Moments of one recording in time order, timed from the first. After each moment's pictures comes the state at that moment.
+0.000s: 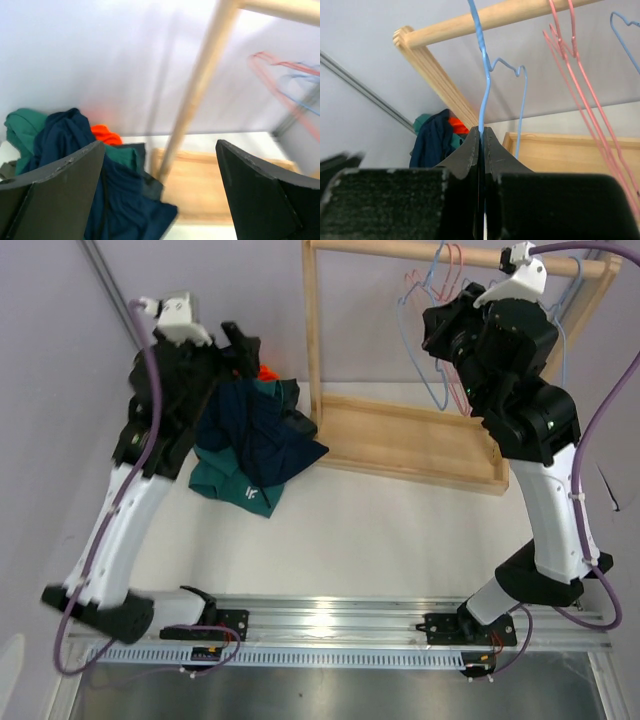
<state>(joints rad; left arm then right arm) -0.36 1.33 1.73 -0.36 -0.18 -0.20 0.66 1.58 2.44 -0.79 0.53 0.40</state>
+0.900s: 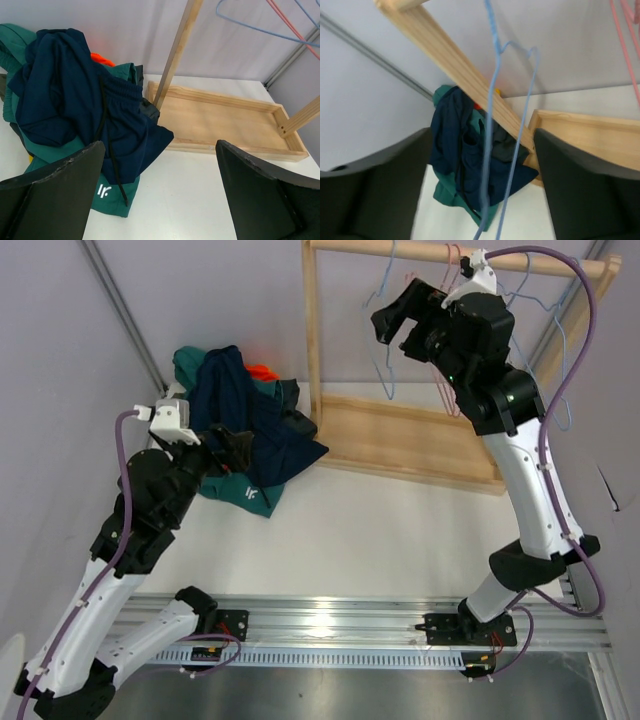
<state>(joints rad) -0.53 0.76 1.13 -0.43 -0.29 -0.29 0.50 1.67 2.31 -0.69 0.18 0.55</state>
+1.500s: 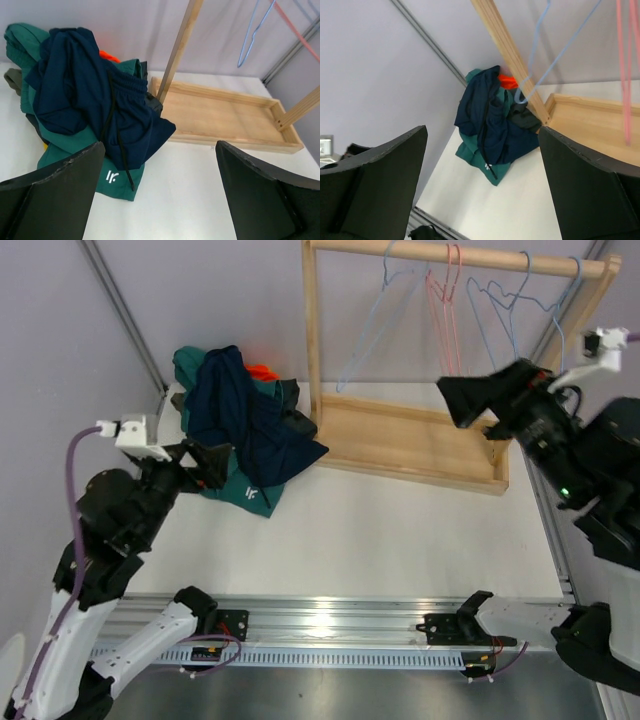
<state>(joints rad) -0.53 0.68 1.22 -0.61 -0.29 -0.29 0.70 1.14 2.04 -0.81 0.28 0.50</state>
